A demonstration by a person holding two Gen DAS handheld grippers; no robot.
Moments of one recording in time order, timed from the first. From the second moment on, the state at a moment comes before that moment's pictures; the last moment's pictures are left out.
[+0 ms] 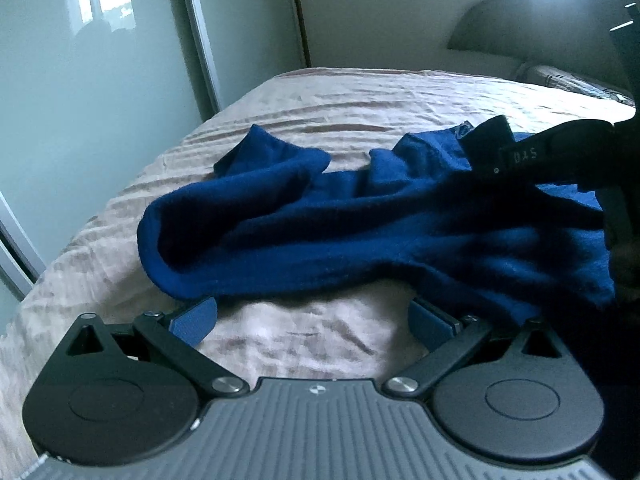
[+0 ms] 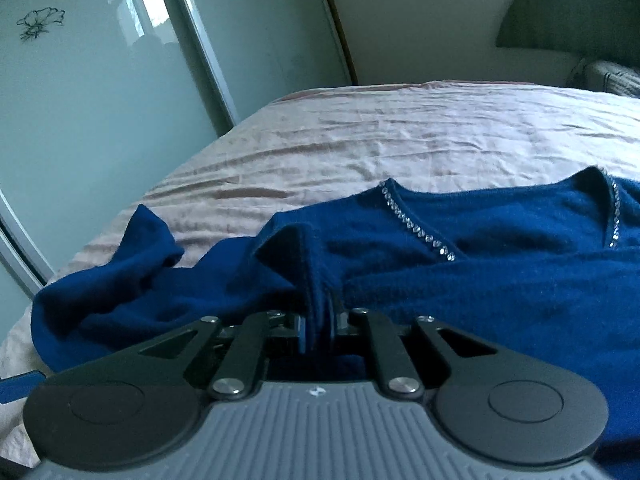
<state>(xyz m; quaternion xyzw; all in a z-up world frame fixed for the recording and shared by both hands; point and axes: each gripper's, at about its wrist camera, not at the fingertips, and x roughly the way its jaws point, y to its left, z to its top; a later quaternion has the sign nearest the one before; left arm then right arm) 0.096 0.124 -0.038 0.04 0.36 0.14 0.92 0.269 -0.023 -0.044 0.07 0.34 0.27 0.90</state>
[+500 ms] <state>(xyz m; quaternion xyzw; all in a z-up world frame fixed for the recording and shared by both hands) 0.084 0.139 -0.031 0.03 0.36 0.15 0.92 0.251 0.001 -0.027 0.07 0.33 0.33 0.88</state>
